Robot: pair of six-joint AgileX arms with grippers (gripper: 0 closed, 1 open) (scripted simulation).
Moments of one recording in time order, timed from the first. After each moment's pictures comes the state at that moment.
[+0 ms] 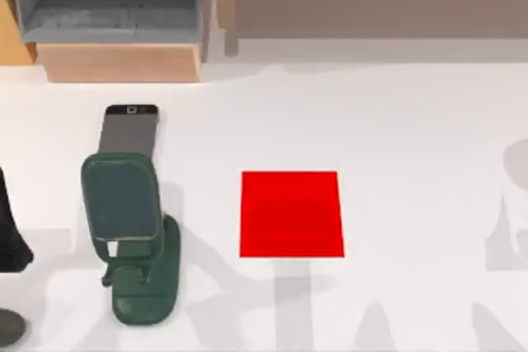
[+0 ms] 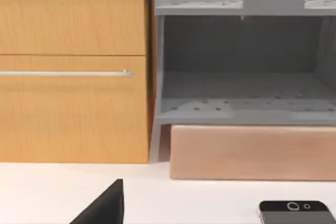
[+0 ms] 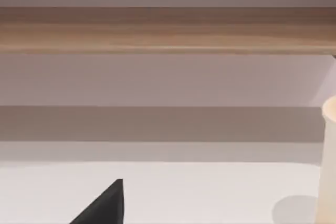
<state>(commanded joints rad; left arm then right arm) 0.00 0.00 0.00 0.00 0.00 0.00 0.00 0.00 0.00 0.00 0.00 0.00</state>
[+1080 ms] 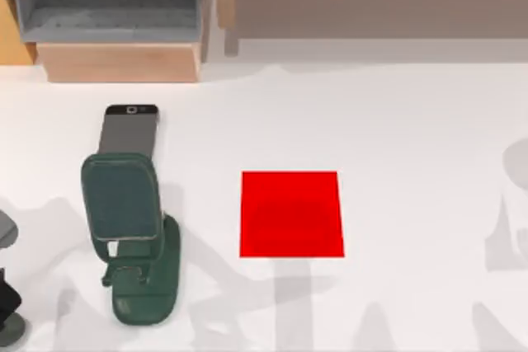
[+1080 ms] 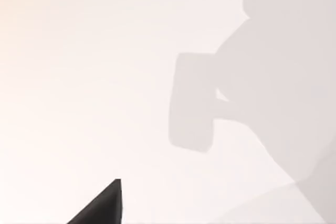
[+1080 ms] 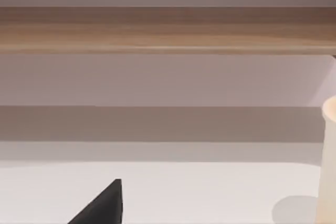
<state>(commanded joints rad) 0.06 0.68 0.42 -0.58 0.00 0.84 0.00 0.00 0.00 0.00 0.00 0.00</state>
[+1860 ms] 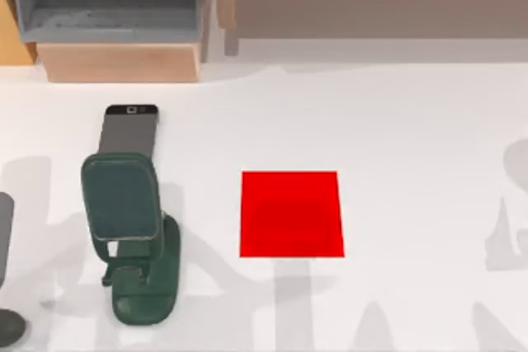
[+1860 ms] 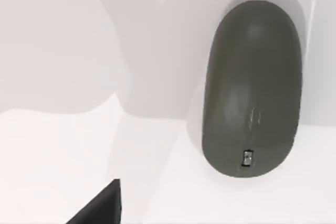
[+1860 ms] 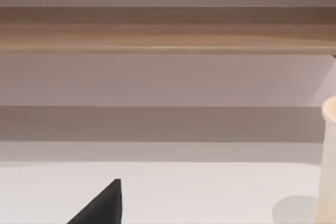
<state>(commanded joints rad) 0.11 1.25 0.79 -1.08 0.00 1.57 0.00 0.00 0.00 0.00 0.00 0.00</state>
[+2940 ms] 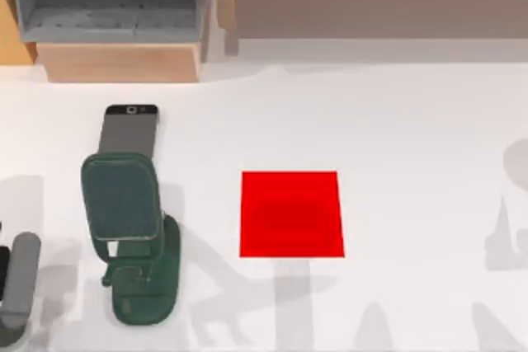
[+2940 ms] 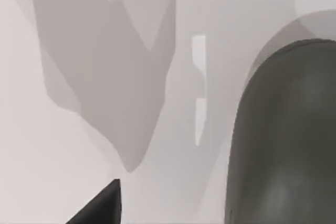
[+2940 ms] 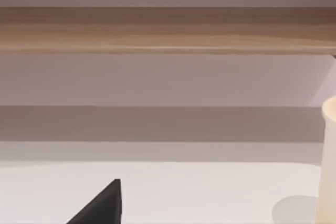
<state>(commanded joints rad) 0.12 1.43 0.60 -0.74 0.00 1.61 0.00 0.00 0.00 0.00 0.00 0.00</state>
